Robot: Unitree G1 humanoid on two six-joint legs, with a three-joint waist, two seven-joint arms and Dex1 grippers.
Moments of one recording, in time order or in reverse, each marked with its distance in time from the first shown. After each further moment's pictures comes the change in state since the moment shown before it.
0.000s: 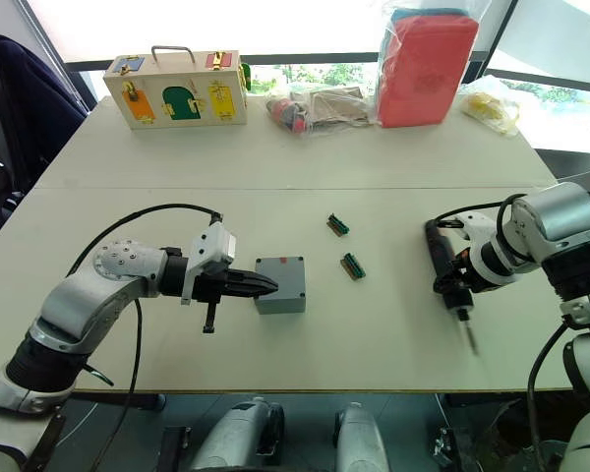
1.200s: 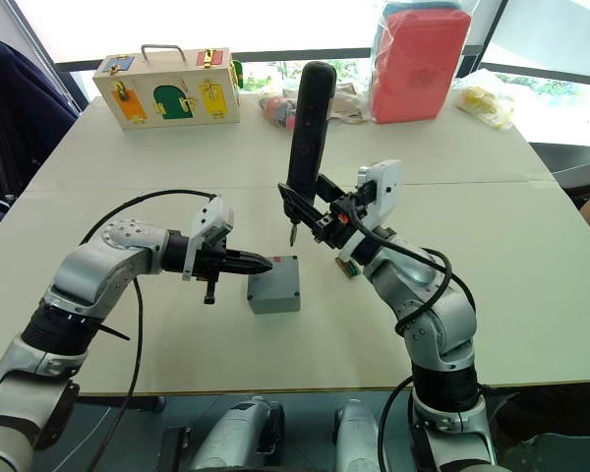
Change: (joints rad) left arm -0.136 -0.035 -0.046 0.250 0.029 0.050 -0.057; right arm 0.501 0.856 -0.440 -0.747 -0.144 -0.989 -0.145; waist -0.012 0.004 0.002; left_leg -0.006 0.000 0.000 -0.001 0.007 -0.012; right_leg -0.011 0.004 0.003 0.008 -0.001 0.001
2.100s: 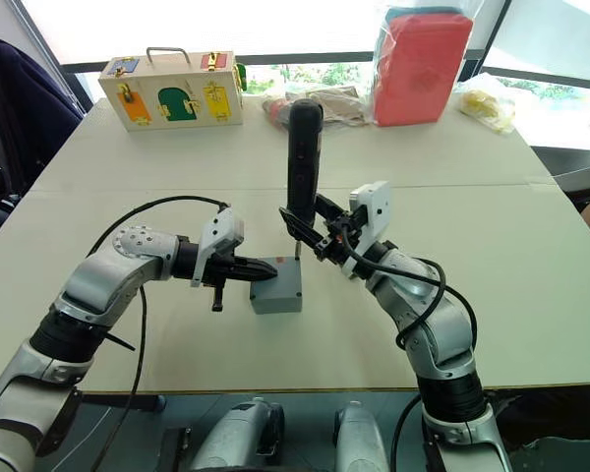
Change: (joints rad) left arm 0.010 -0.012 -0.032 -0.019 0.060 -0.058 0.007; right arm 0.068 -0.057 0.057 0.063 -0.099 -0.135 0.075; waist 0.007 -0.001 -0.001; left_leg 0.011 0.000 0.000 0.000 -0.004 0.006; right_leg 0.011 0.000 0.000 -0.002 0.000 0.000
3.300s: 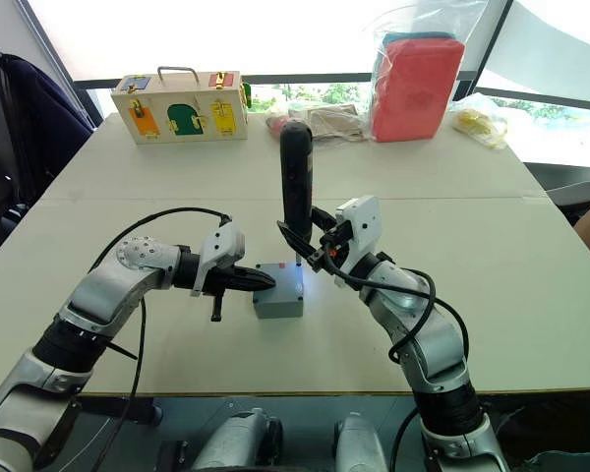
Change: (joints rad) left arm 0.049 -0.005 -0.014 0.029 0.046 -0.085 -0.006; right arm 0.001 -0.056 0.067 -0.037 -0.094 0.030 -0.025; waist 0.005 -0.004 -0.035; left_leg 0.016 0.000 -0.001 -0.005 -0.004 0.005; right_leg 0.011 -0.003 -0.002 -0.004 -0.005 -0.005
